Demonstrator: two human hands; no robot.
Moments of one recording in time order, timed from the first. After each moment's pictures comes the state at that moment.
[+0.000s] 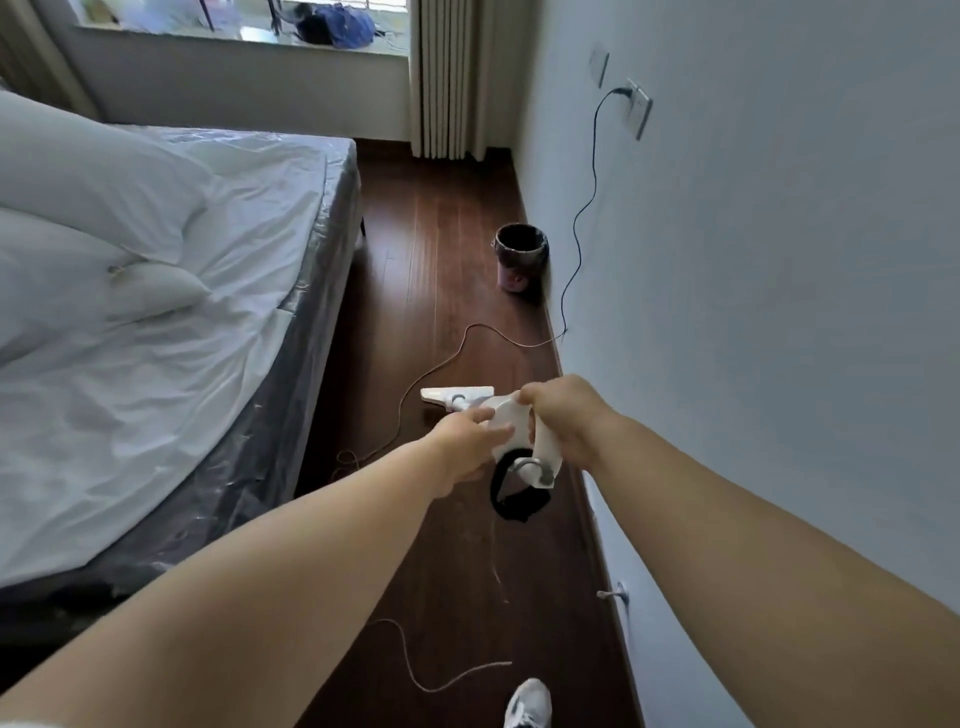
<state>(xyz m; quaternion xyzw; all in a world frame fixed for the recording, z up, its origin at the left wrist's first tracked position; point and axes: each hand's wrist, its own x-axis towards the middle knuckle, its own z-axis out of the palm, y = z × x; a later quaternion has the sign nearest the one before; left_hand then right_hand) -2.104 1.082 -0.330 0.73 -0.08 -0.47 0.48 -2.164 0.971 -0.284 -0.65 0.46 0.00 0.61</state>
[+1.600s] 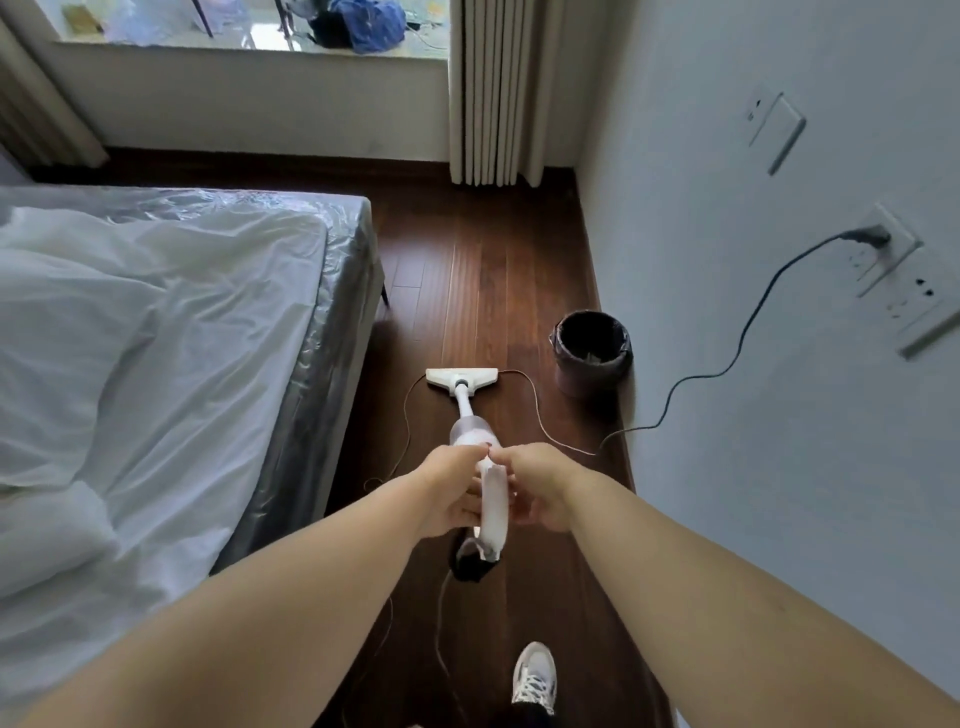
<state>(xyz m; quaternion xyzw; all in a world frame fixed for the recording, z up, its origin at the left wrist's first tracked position) -1.511 0.757 -0.376 0.68 0.13 -0.53 0.48 -1.565 0.648 -0.377 -0.48 0.44 0.23 0.73</state>
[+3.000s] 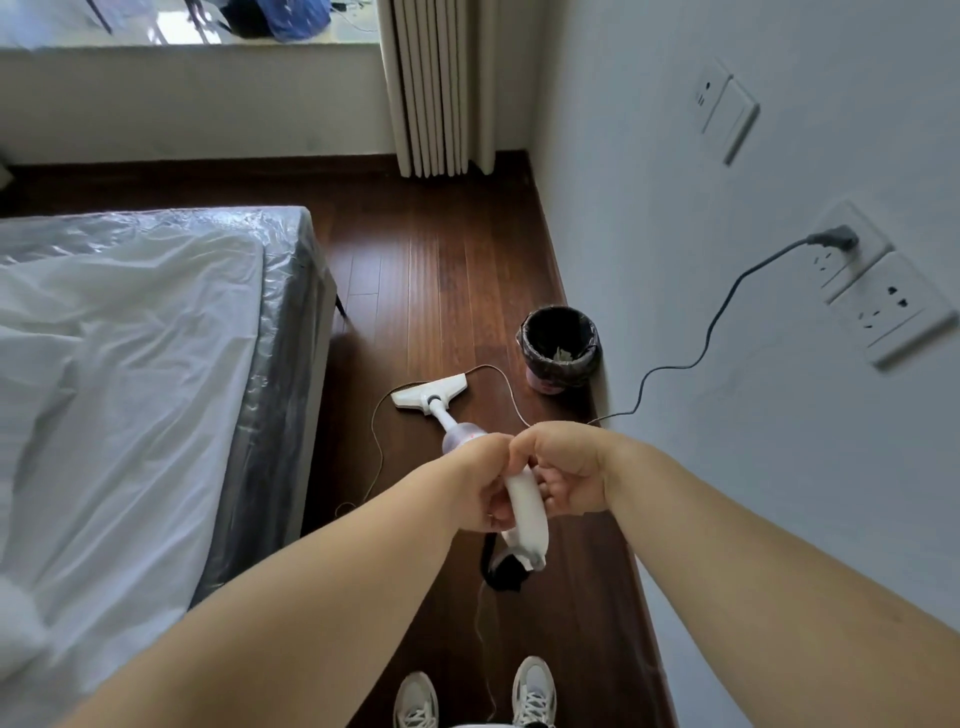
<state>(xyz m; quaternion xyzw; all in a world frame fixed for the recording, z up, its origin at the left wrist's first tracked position) -1.468 0.644 -0.376 0.64 0.14 -0.62 0.44 -1.534 0.552 -0.326 -0.51 0.41 0.31 0.69</state>
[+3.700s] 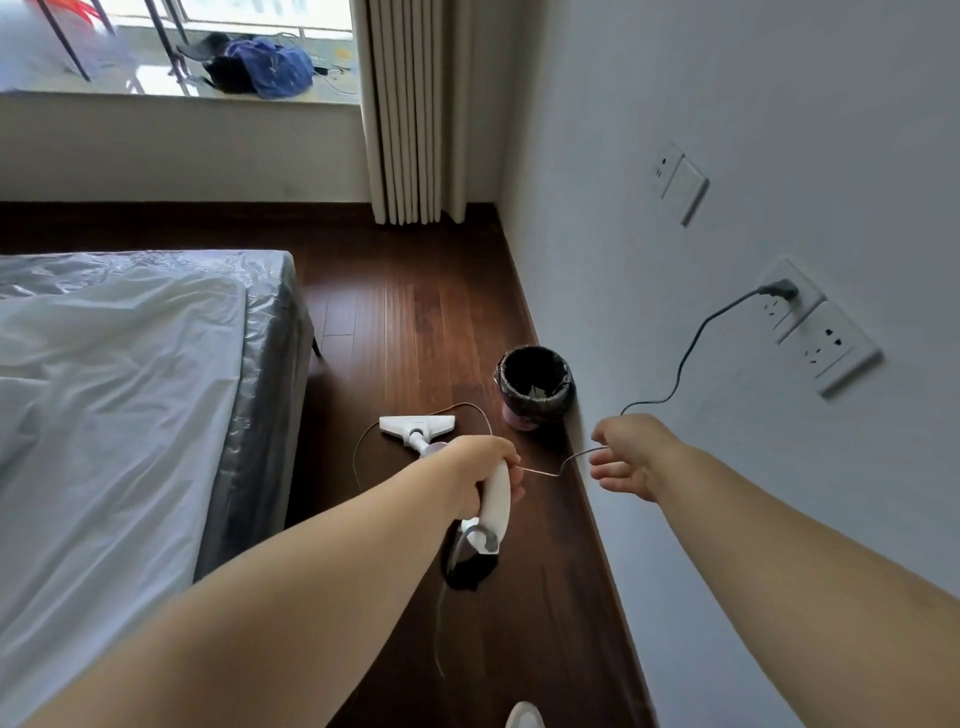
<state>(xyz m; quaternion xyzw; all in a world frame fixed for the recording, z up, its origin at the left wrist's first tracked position) -1.434 0.657 -0.346 0.62 0.11 -0.57 0.52 -1.541 0.529 -0.296 -0.57 0.59 0.03 0.57</state>
